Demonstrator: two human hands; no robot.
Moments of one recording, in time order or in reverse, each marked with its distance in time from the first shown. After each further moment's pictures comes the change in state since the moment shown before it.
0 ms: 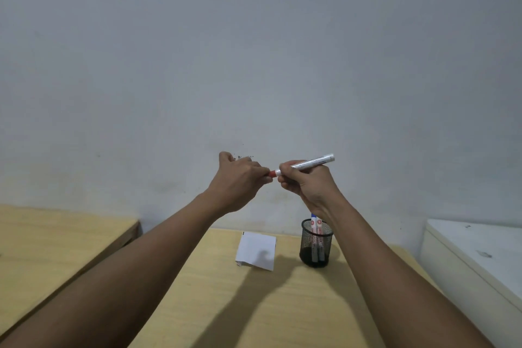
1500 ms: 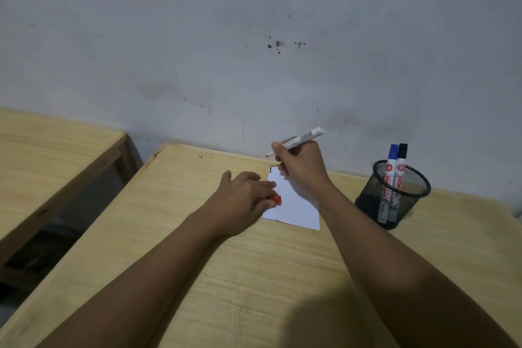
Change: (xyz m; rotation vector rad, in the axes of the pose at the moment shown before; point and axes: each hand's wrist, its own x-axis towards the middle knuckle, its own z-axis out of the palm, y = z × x) left_hand -0.114 -0.069 0.219 -0.434 -0.581 -0.185; right_hand 0.109 0.263 0.018 -0.358 0.054 0.250
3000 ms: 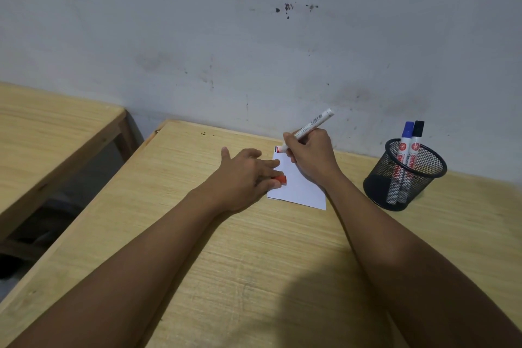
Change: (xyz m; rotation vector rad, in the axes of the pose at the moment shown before) left_hand 0.001 -0.003 -0.001 -0.057 -0.040 -0.035; right_hand -0.007 0.017 -0.007 -0.280 0.065 -0.056
